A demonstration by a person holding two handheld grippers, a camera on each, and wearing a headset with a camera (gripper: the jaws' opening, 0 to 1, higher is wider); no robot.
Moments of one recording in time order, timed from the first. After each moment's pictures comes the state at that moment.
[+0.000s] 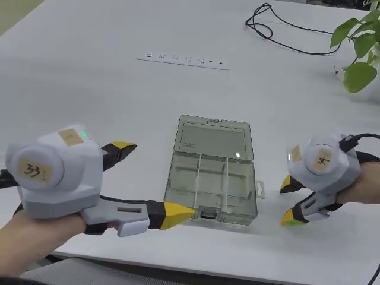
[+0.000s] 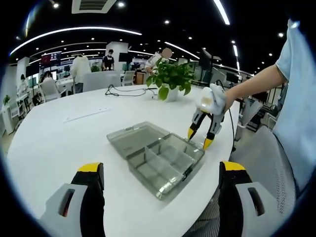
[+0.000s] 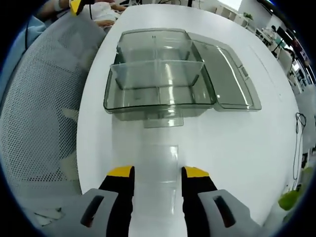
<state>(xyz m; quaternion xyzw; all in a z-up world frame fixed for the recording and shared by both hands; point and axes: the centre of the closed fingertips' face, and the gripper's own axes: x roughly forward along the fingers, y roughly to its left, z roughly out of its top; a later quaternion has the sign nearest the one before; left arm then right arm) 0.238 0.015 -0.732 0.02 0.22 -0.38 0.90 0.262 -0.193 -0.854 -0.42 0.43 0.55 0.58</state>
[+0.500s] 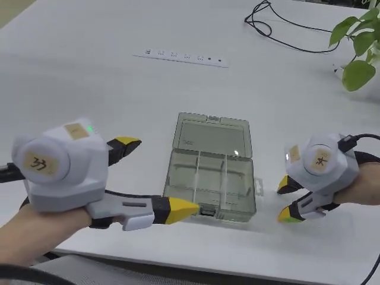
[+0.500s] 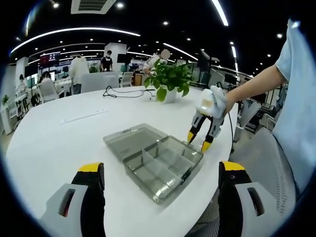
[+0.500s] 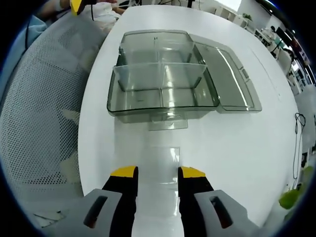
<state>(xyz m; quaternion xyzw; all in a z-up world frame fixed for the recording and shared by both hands) 0.241 0.006 -0.731 0.02 0.22 -0.39 0.89 0.259 -0.190 -0.854 -0.42 0.43 0.55 0.59</state>
